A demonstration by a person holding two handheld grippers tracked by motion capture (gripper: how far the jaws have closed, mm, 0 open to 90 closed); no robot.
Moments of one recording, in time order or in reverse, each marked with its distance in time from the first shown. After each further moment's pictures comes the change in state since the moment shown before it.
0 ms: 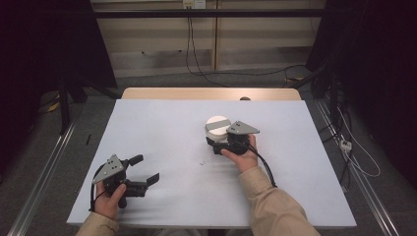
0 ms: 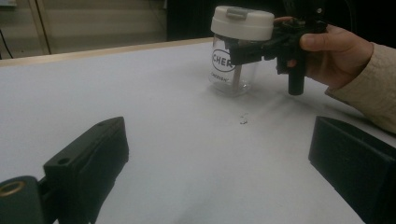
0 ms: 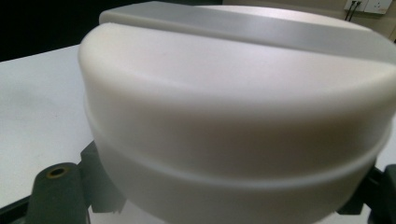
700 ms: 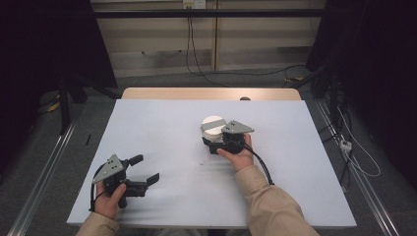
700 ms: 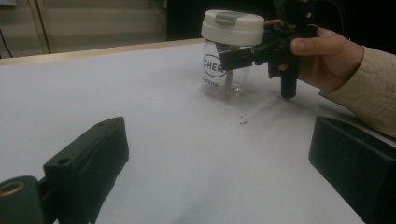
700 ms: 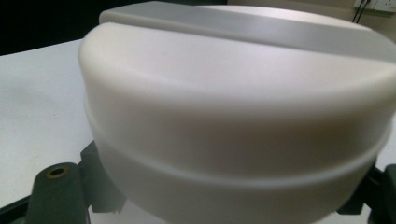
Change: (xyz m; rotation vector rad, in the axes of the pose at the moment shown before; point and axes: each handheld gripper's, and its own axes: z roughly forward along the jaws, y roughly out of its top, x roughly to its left) left arm 0.000 0.000 0.001 0.004 -0.003 -0.006; right arm 0.005 0.000 0.014 0.012 0.015 -0.014
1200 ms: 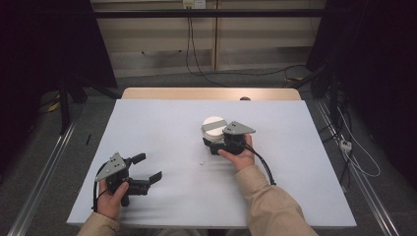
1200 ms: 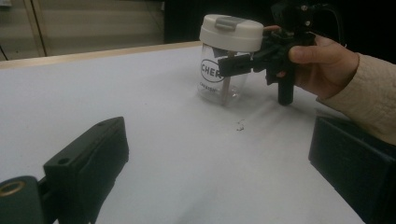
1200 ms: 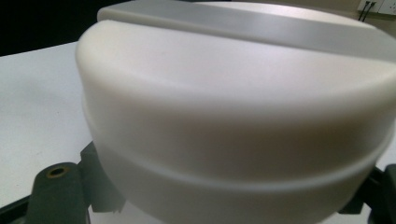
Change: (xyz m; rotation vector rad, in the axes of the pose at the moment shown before) left arm -0.001 0.004 0.008 -0.011 -0.011 -0.010; right arm -0.003 -0.004 -0.001 -0.013 0.019 -0.004
